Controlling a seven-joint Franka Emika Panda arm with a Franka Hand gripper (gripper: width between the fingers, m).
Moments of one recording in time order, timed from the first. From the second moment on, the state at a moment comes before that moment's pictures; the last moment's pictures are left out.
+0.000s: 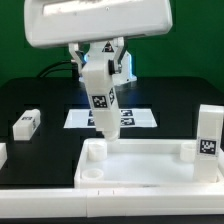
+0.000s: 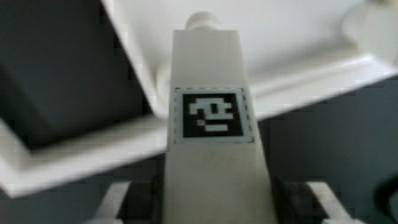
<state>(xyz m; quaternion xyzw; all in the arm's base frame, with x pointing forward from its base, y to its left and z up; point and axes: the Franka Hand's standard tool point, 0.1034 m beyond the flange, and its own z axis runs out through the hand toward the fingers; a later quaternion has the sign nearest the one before) 0.603 -0.044 0.171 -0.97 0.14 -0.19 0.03</state>
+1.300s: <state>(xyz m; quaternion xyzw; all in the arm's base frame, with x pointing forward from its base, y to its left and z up) 0.613 -0.052 0.135 -0.96 0.12 -0.25 -0.01</state>
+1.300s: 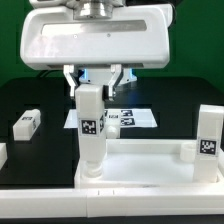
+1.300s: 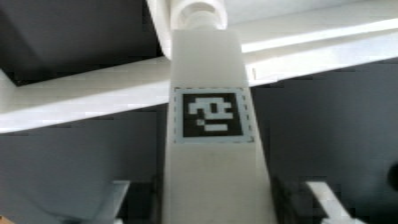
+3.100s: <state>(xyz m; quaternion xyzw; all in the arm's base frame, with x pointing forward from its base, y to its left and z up) 0.623 -0.060 0.133 -0.99 0.14 -0.08 0.04</state>
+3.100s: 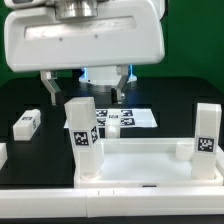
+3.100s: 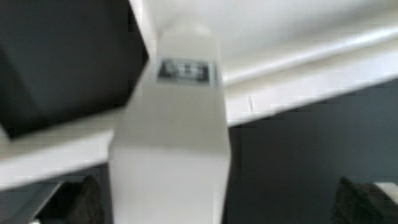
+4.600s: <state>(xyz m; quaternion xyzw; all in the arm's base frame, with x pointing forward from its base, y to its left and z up) 0.632 -0.041 0.119 -0.72 0.68 0.02 0.09</state>
